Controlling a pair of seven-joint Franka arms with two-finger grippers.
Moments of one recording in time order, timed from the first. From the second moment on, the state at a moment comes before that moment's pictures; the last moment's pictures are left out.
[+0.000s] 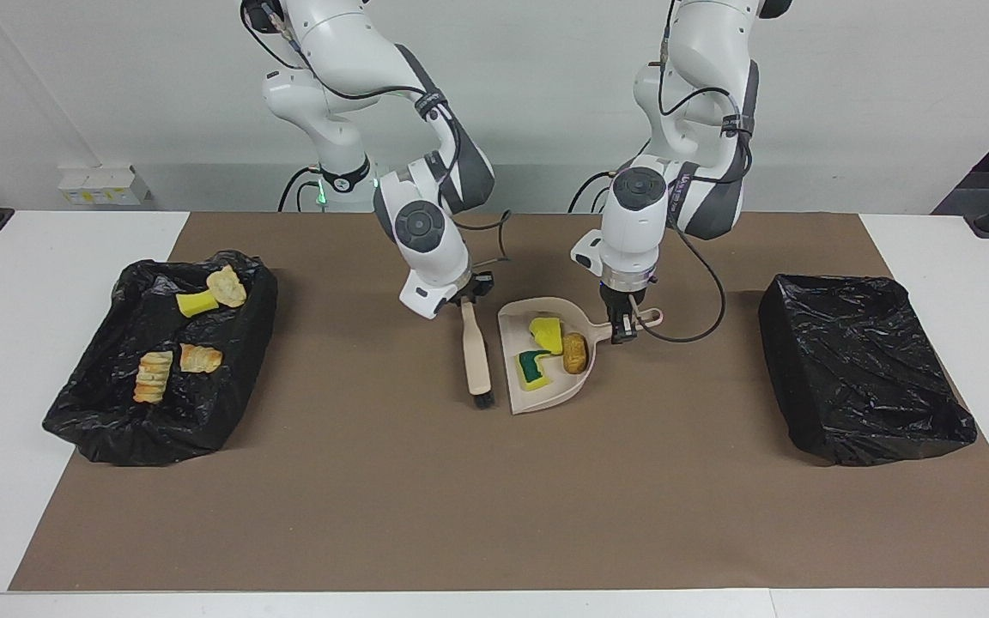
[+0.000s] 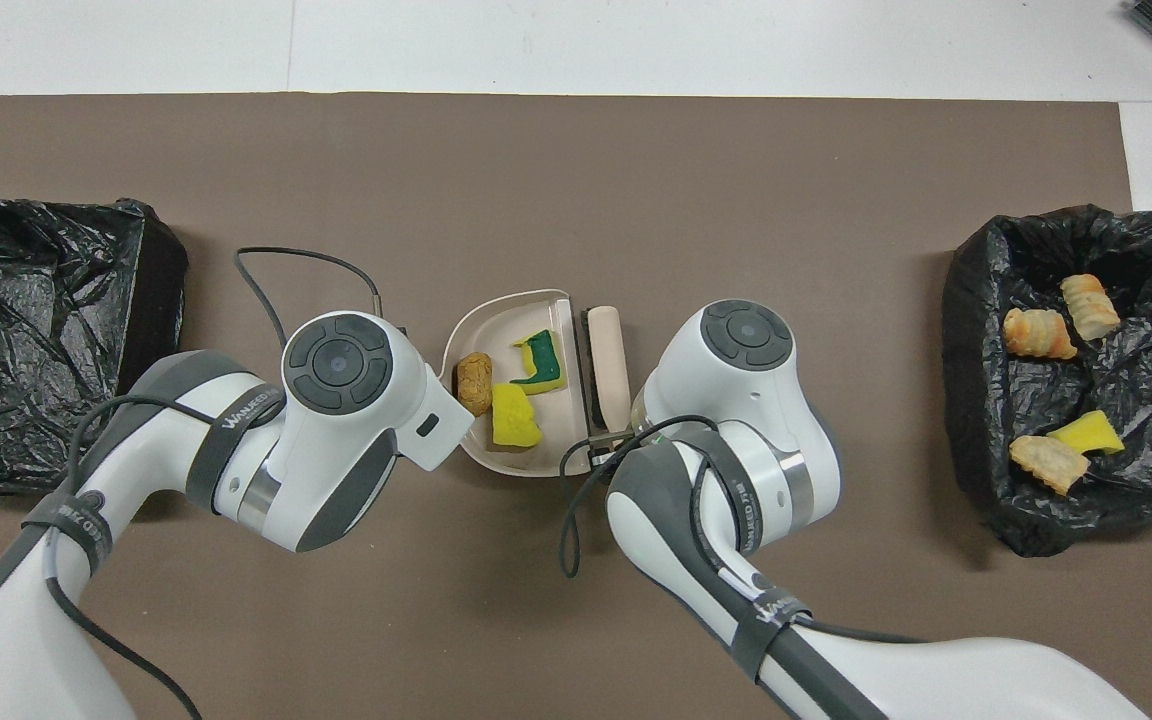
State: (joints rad) left arm -0.44 0.17 -0.05 -2.06 0.14 2.23 1.01; right arm 0.26 0.28 0.21 -1.96 0.20 1.98 0.21
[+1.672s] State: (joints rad) left arm 0.39 0.00 0.00 -1.82 0.03 2.01 1.81; right arm 0.37 0.17 0.22 -1.91 0.12 1.75 0.52
